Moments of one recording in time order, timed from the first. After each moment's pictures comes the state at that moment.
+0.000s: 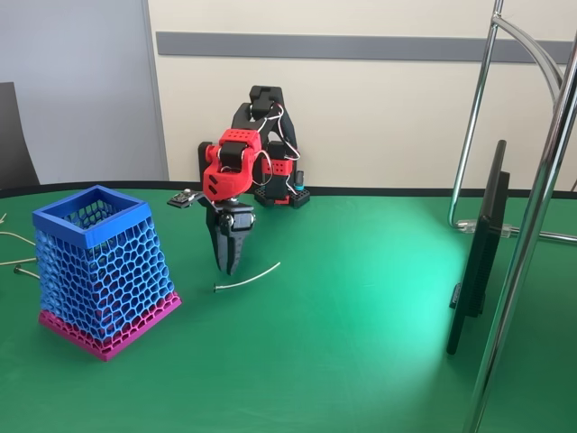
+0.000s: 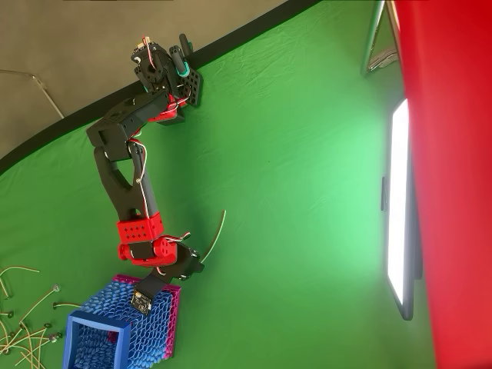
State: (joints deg) arm 14.4 57.2 70.0 60.7 -57.0
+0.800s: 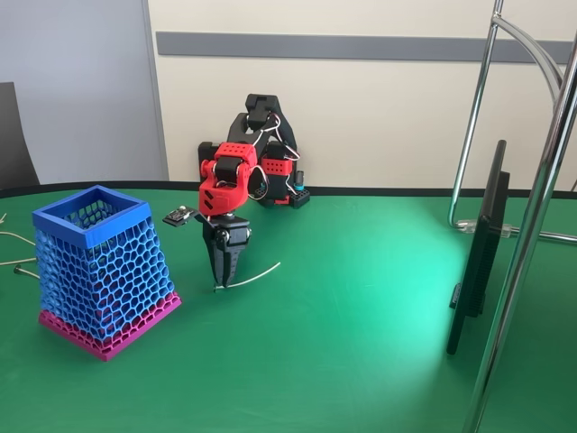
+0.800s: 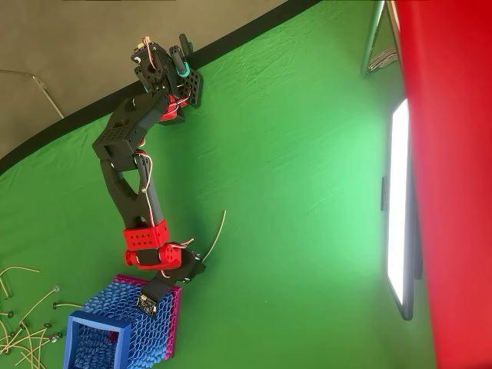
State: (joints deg) arm 15.4 50.2 64.5 60.7 -57.0
